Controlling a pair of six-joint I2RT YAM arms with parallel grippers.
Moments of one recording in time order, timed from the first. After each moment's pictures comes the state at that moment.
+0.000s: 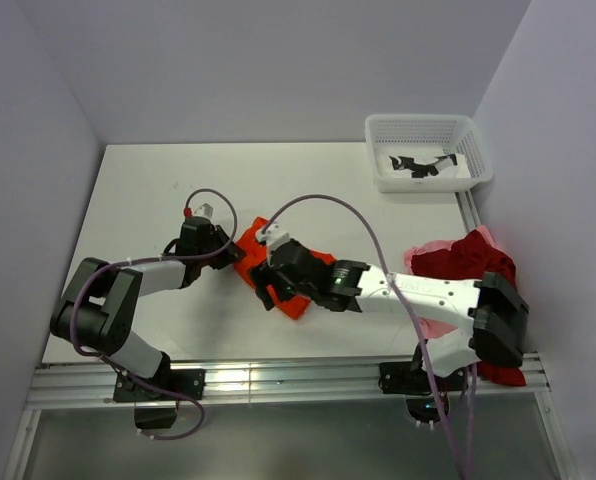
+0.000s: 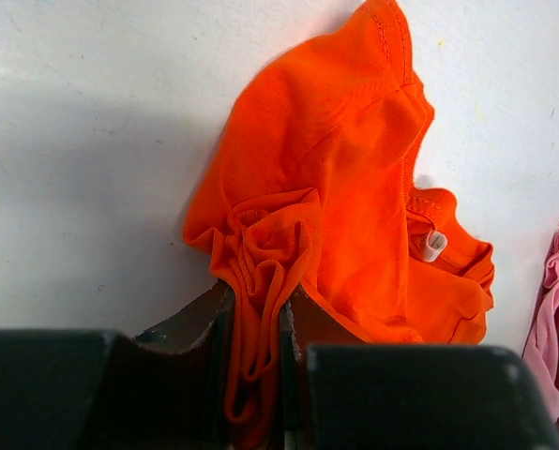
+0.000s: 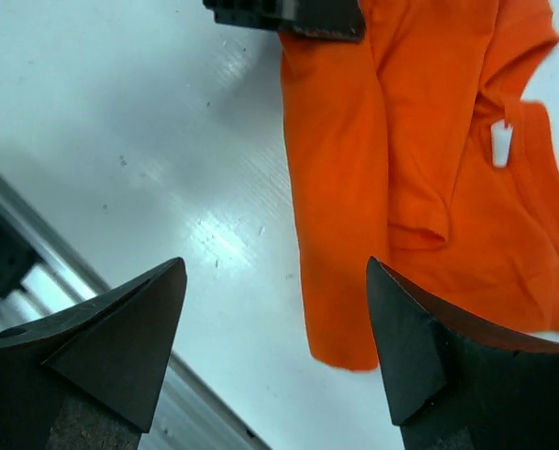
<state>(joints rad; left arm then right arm) -0.34 1.56 0.59 0.28 0.17 -0.79 1.11 1.39 1.00 -0.29 0.21 0.37</state>
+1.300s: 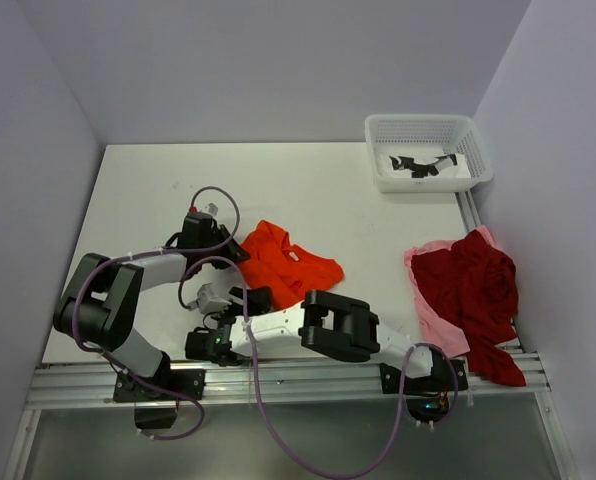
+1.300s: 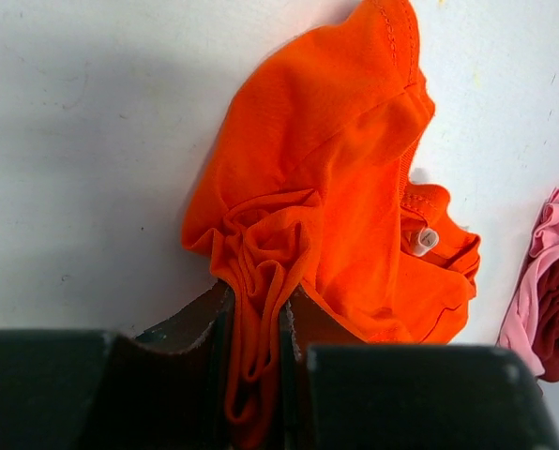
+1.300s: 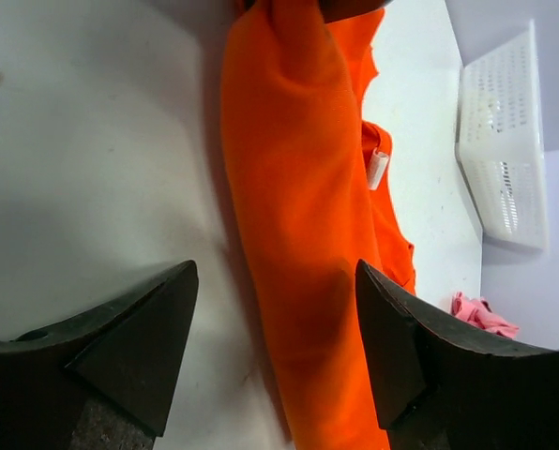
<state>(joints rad) -0.33 1.58 0.66 0.17 0.26 -0.79 1.45 2.32 1.64 -0.79 1.22 0.47</state>
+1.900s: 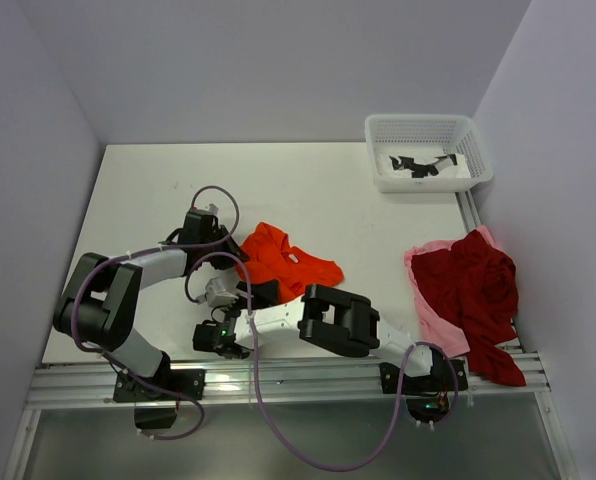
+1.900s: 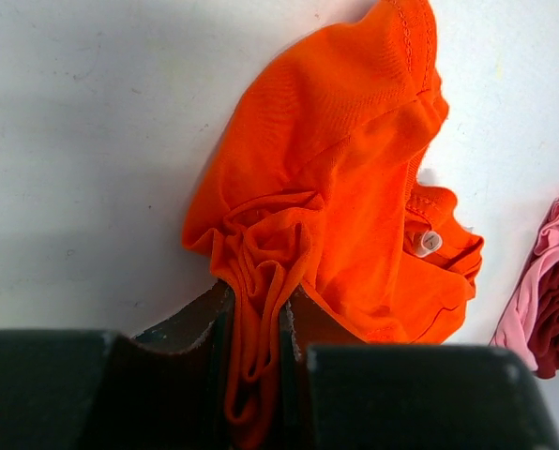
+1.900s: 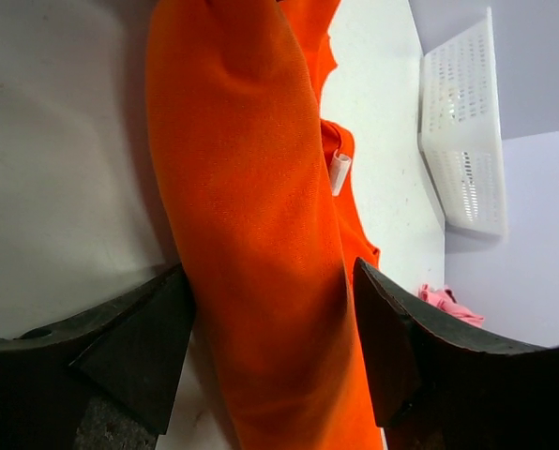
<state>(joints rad) -0.33 1.58 0.70 0.05 0.26 -0.80 1.41 2.33 1.59 -0.79 1.28 0.46</state>
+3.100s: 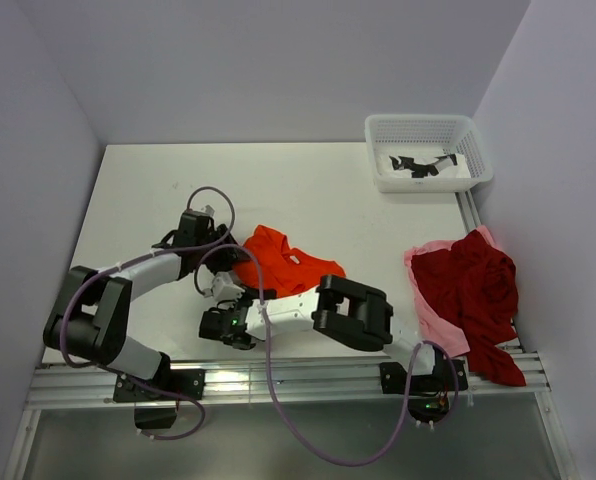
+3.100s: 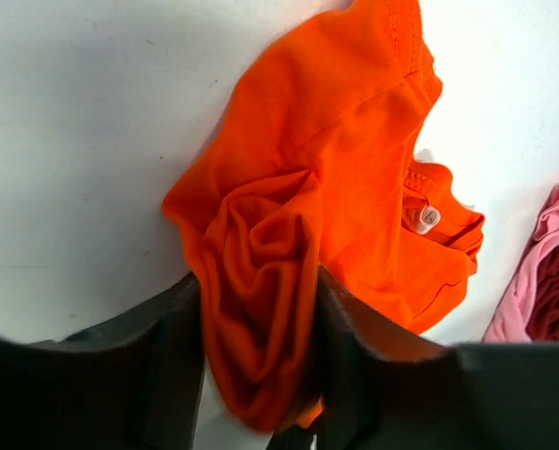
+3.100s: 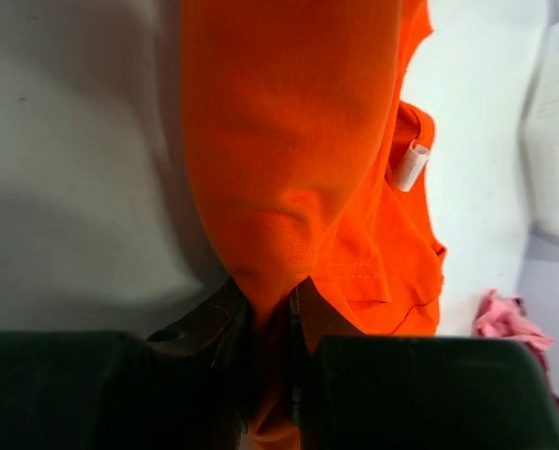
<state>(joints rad) -0.33 1.51 0.69 -0.04 0.27 -0.80 1.37 2.24 1.49 -0.68 1.06 0.35</state>
